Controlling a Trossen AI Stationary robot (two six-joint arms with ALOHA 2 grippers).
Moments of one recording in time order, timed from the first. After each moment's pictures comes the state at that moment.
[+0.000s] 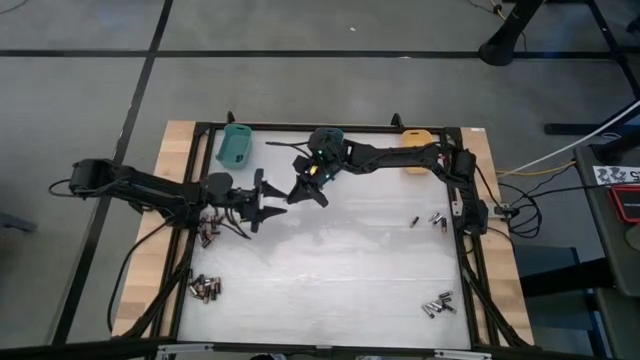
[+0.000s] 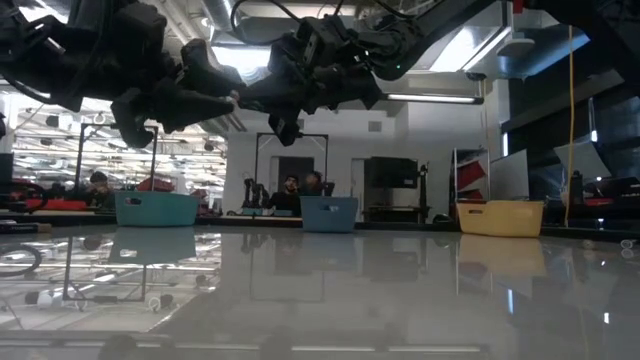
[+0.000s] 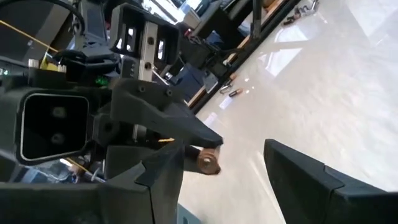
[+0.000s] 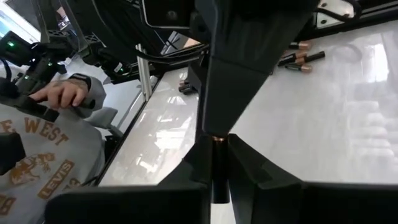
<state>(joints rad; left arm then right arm) 0.09 1.08 0.20 0.77 0.08 0.88 -0.26 2.07 1.54 0.05 -0.85 0.15</state>
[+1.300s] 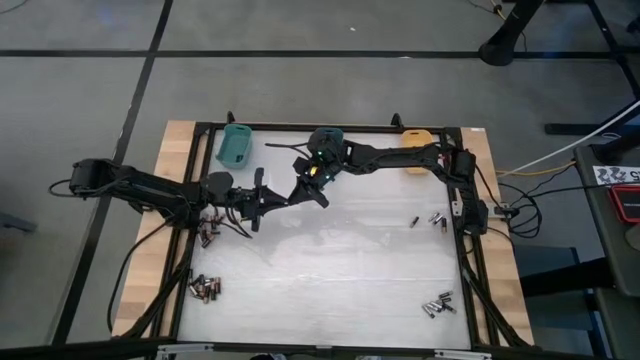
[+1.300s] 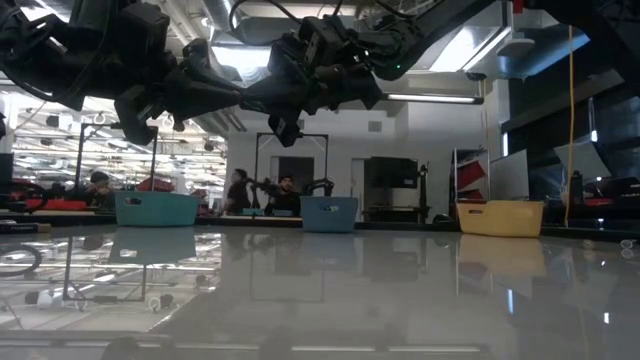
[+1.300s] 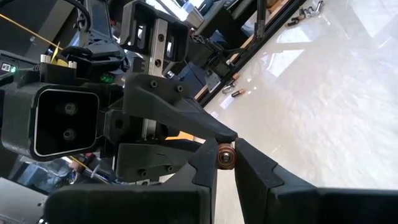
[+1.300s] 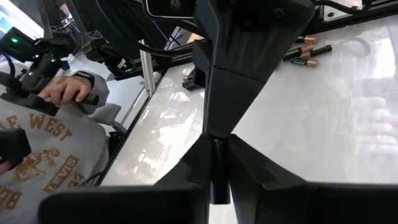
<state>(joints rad) 0.09 1.08 0.21 0.76 0.08 0.86 -0.26 2.07 1.54 0.04 -0.86 0.15</state>
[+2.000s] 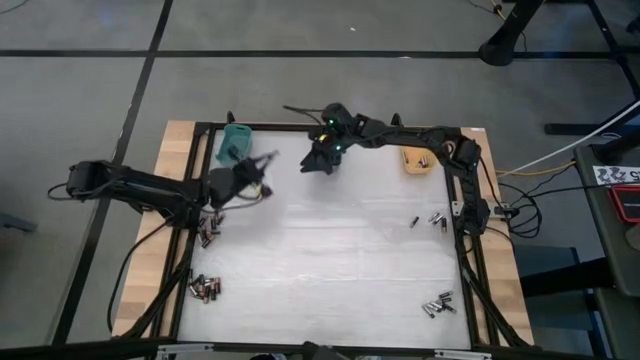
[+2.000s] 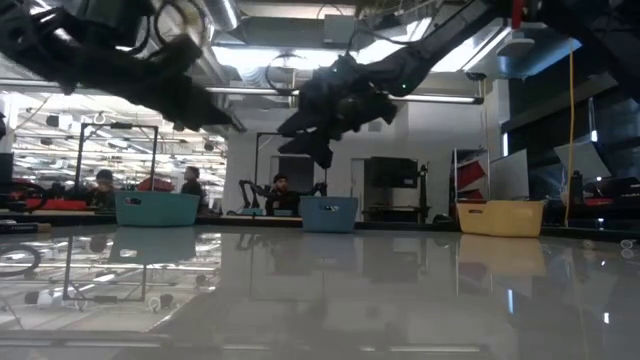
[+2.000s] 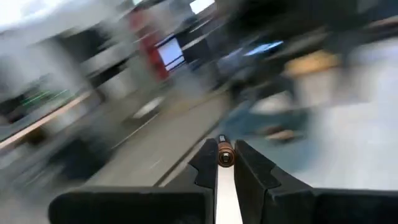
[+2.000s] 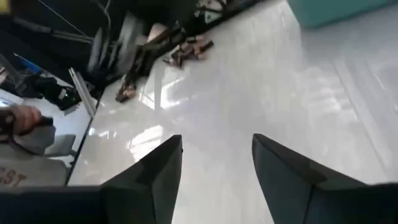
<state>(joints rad) 0.14 1.04 0.27 0.62 -0.77 0.32 -0.47 2.07 1.55 -0.12 -0.82 0.15</state>
